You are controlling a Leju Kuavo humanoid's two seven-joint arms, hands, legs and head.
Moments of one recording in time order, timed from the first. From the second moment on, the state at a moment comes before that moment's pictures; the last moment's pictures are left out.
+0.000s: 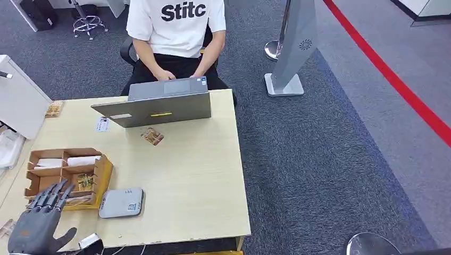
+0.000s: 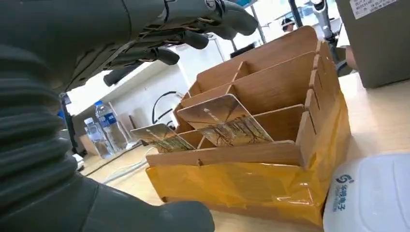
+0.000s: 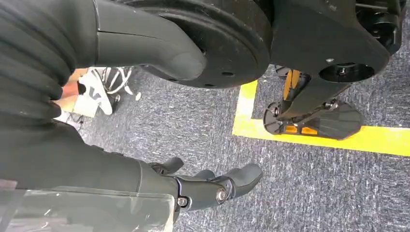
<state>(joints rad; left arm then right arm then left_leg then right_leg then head) 0.24 0.42 0.02 -1.68 -1.12 0.21 -0.13 -0.02 0.10 0.28 -0.17 -0.10 -0.12 0.04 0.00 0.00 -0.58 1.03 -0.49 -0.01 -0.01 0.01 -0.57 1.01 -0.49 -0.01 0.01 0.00</state>
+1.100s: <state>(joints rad) 0.14 0.40 0.09 -1.56 -1.15 0.16 -0.12 -0.02 0.10 0.28 -0.17 -0.09 -0.11 0.05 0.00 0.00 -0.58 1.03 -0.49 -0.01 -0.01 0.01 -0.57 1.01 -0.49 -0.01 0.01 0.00</state>
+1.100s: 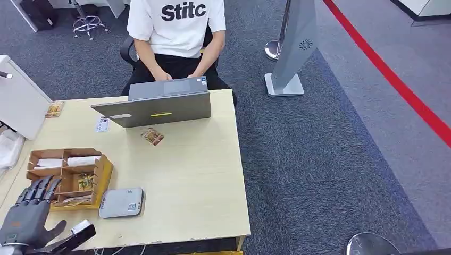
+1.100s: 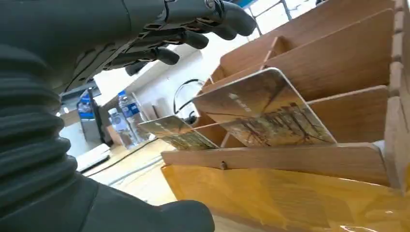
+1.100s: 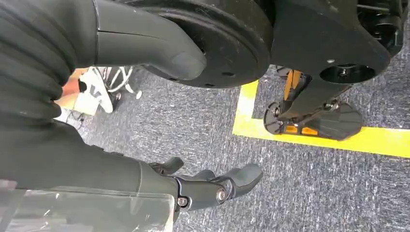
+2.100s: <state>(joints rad) -0.01 0.38 -0.01 -1.47 -1.17 0.11 -0.11 -0.03 0.10 0.29 -0.17 -0.08 -0.12 0.06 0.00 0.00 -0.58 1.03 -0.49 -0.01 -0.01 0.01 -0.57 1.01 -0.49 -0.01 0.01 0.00</state>
